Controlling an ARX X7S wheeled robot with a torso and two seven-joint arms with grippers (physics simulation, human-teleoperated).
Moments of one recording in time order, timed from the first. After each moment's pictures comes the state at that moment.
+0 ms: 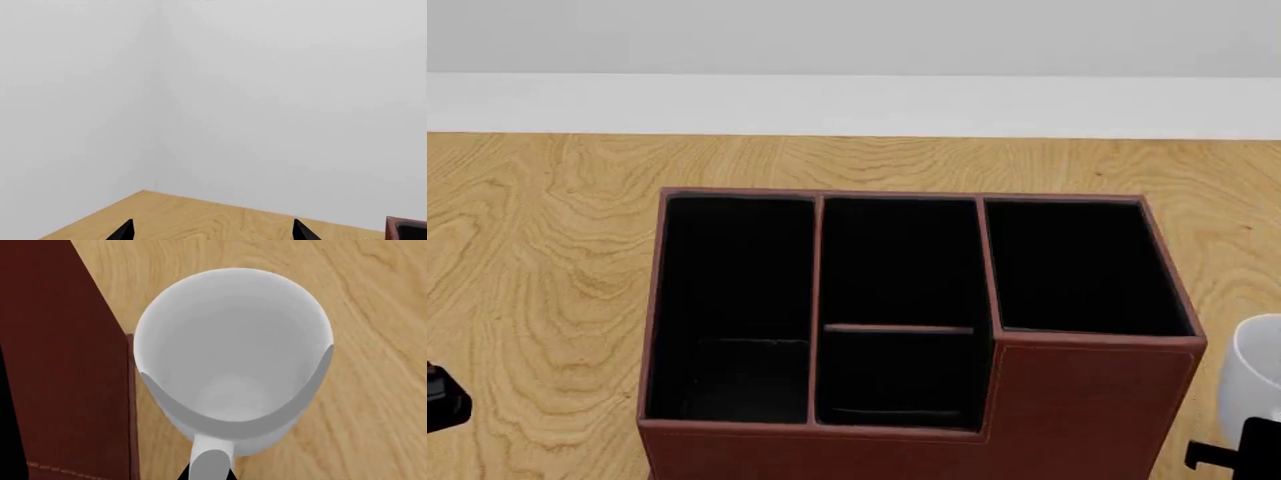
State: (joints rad) left arm -0.16 -0.35 0.04 0.09 -0.23 0.05 -0.46; right arm 0.95 0.59 -0.30 1.14 0.49 0.49 -0.24
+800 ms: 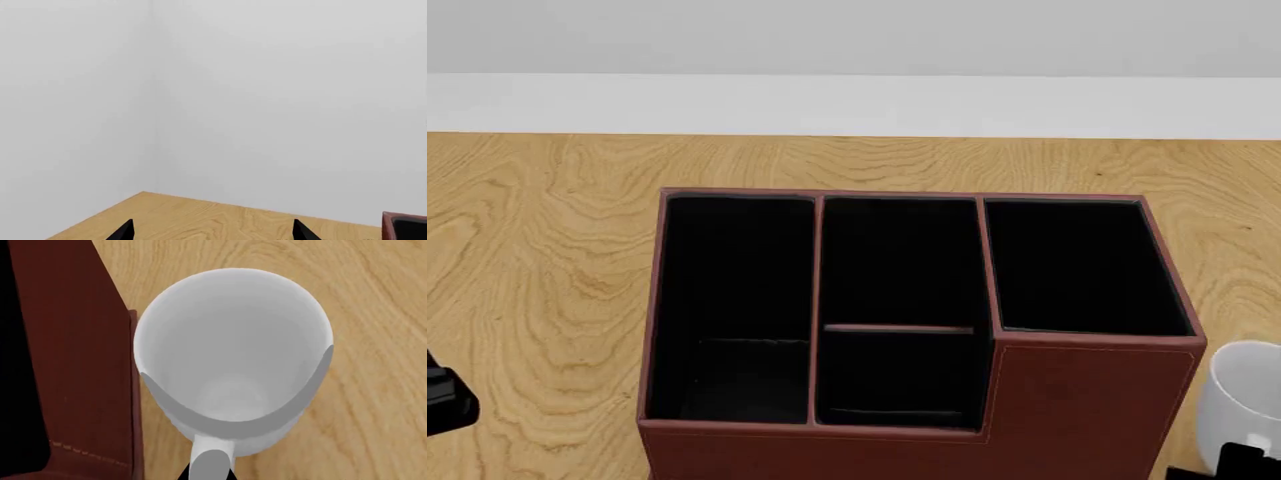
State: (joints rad) left arm -0.17 -0.36 0.07 0.09 -0.22 0.04 -0.47; right arm 0.96 0.51 -0.09 1.31 0.21 0.38 -0.31
